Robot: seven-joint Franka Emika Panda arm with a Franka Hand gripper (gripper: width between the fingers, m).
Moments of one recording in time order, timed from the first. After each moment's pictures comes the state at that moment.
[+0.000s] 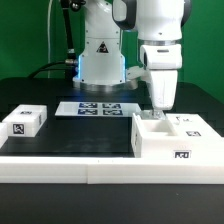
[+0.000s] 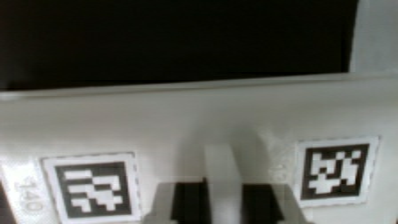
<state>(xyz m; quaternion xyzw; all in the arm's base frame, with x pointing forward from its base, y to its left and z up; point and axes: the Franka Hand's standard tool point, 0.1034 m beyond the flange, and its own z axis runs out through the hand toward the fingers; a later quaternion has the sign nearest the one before) 0.394 0.101 0.013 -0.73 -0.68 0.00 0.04</state>
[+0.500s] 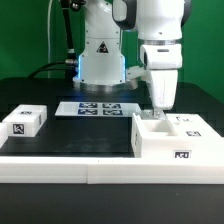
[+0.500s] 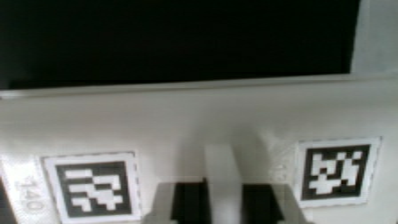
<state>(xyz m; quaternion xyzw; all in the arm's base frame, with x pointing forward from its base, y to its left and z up) 0.394 0.100 0.015 -0.74 -0.68 0.00 0.04</state>
